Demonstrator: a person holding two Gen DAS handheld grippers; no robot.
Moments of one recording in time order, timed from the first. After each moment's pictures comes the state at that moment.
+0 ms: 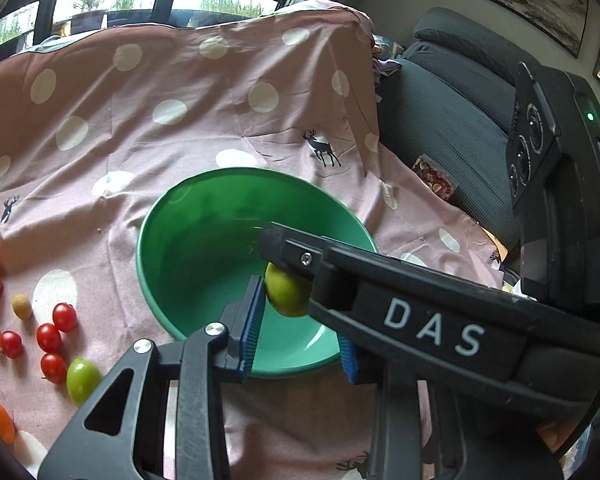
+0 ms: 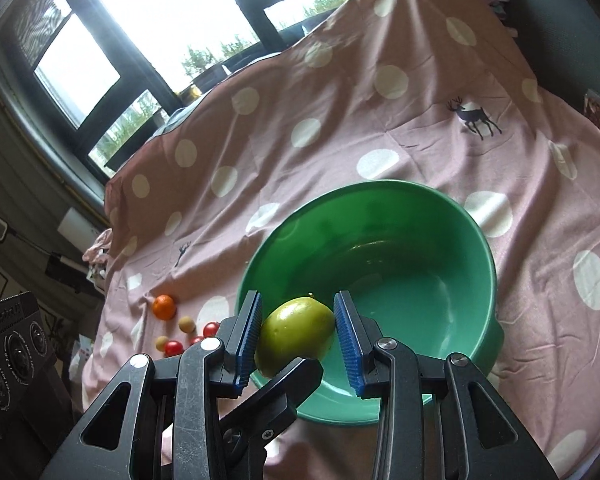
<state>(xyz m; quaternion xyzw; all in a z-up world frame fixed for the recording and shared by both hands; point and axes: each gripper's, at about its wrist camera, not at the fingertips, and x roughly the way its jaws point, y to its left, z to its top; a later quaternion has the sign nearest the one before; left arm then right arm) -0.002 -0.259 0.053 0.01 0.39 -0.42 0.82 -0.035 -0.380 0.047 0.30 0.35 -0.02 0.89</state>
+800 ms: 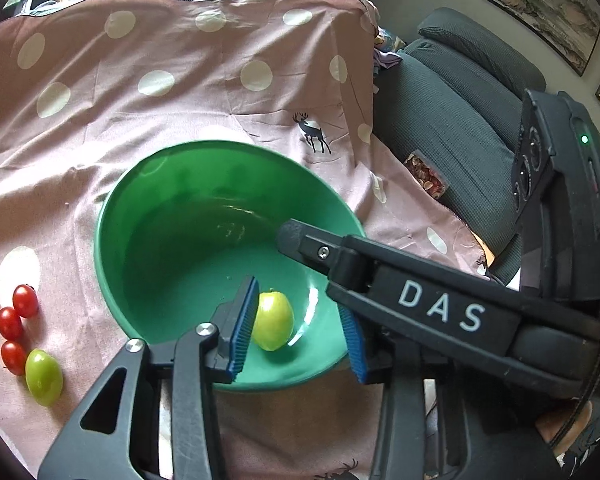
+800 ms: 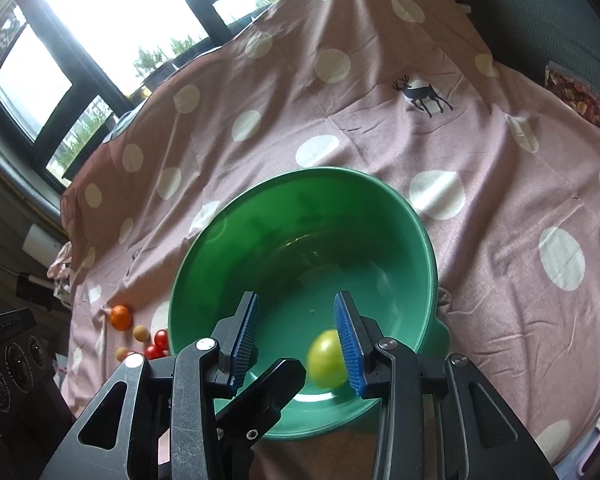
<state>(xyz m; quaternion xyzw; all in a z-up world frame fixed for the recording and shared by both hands) 0.005 -0.271 0.042 -0.03 0.42 -0.44 0.80 -0.036 -0.406 0.028 0.31 0.38 -0.08 0.87</state>
